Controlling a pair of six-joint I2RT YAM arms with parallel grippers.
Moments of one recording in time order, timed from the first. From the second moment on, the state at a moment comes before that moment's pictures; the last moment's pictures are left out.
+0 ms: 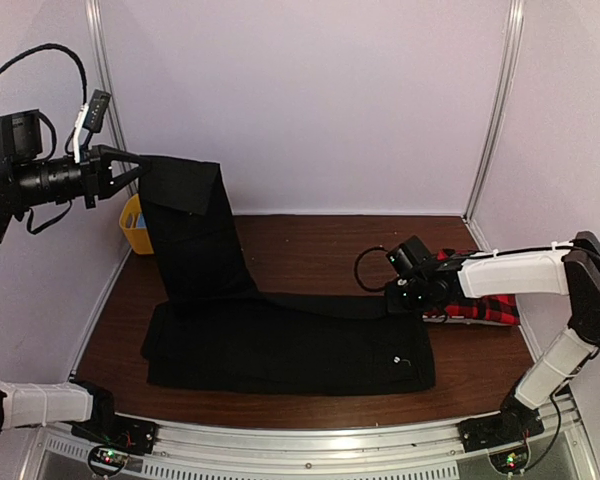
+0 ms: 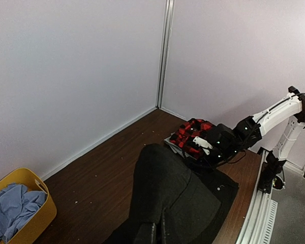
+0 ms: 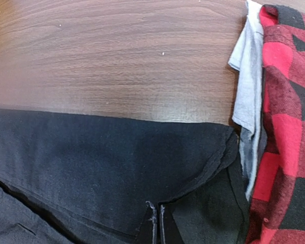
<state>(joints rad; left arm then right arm) -0.22 1.03 1.53 -0.73 0.75 0.08 0.66 1.59 0.91 -0.33 0.26 0.58</state>
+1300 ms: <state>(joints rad) -0.22 0.93 1.31 -0.74 0.85 0.16 0.68 1.50 0.85 -0.38 0.28 0.60</state>
